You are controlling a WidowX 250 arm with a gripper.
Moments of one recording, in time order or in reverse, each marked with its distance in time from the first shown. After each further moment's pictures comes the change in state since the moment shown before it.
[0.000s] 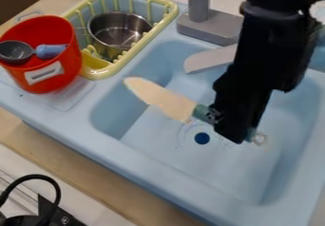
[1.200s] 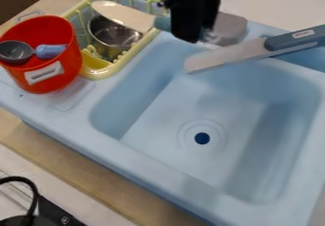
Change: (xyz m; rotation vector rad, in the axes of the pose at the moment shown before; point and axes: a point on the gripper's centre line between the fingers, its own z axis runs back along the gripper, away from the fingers) arm -0.095 0.042 0.056 0.034 -0.001 0.041
